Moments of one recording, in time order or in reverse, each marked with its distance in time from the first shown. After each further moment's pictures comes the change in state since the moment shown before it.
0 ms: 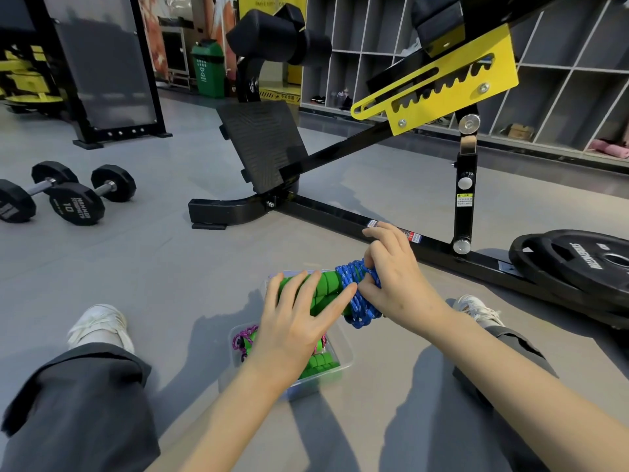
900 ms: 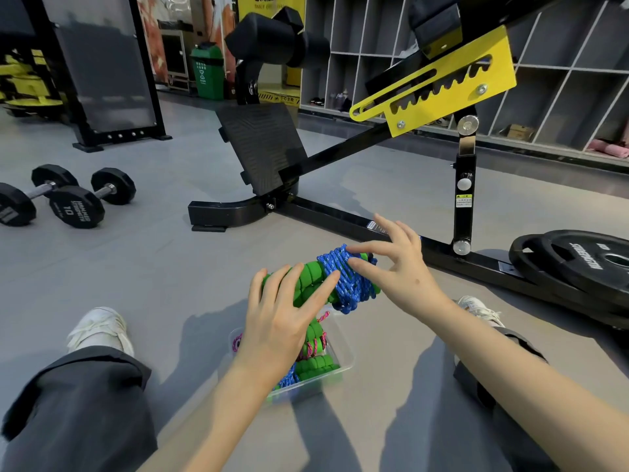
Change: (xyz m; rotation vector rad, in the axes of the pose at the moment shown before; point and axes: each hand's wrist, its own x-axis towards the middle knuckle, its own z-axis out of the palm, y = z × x) left_hand 0.002 -0.014 0.002 -0.034 0.031 -0.077; right_hand 0.010 -0.012 -0.019 0.367 -0.033 0.421
